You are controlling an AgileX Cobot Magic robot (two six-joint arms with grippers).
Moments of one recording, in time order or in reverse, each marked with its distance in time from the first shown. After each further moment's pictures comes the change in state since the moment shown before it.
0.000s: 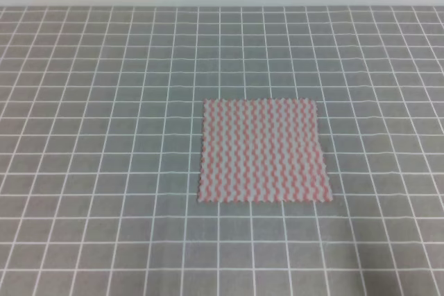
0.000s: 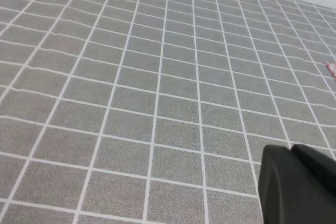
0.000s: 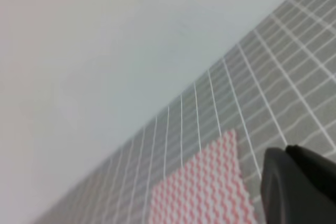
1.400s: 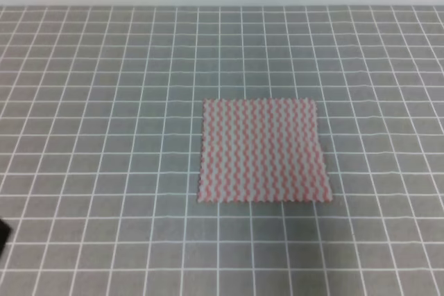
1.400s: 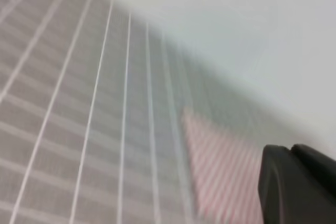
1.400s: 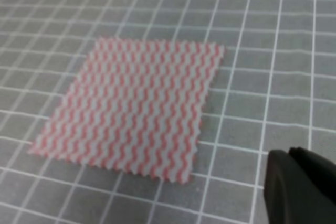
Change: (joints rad) left arm -0.001 0.243 -0.209 -0.681 0.023 0.235; right arm 0.001 0.755 -0.522 -0.232 0.337 -0.384
